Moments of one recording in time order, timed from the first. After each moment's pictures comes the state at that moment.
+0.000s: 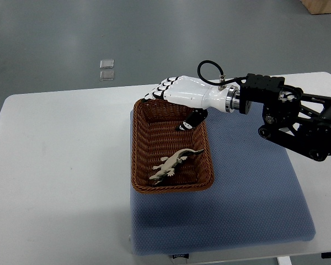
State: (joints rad) left arm -0.01 0.00 -0.12 -0.17 0.03 -0.01 0.10; right arm 0.98 -0.40 0.45 1.21 -1.80 0.09 0.29
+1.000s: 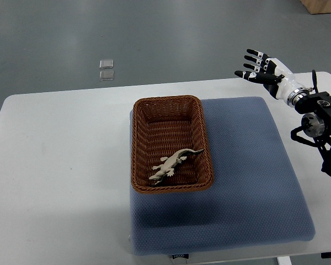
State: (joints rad) left arm -0.01 0.00 -0.12 -0.17 0.03 -0.01 0.10; right arm 0.71 -0.20 1.19 0.61 -0.88 0.25 0.13
